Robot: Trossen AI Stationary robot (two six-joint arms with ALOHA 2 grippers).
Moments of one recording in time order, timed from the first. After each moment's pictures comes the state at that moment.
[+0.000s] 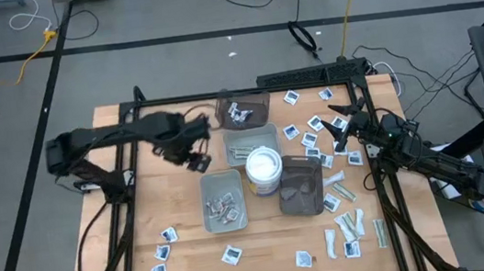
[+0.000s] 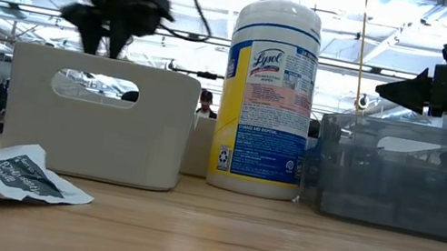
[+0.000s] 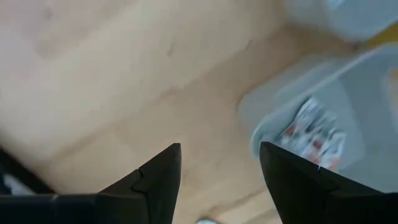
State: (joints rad) left arm 0.24 1.52 1.27 -1.28 0.13 -0.81; right arm -0.54 0.01 0.02 0.07 0.03 -0.12
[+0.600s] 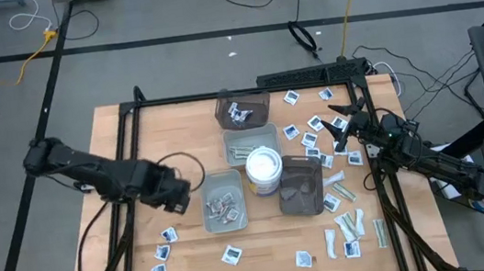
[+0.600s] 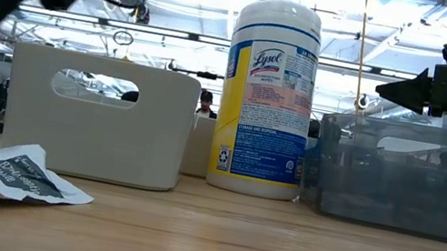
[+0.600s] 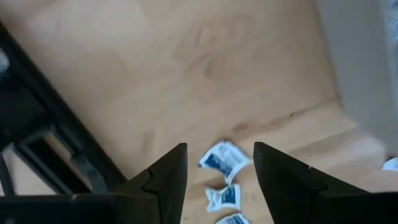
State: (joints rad) left arm -0.25 1.27 0.97 -1.28 0.14 -1.41; right arm -0.54 0.01 0.02 0.07 0.03 -0.12
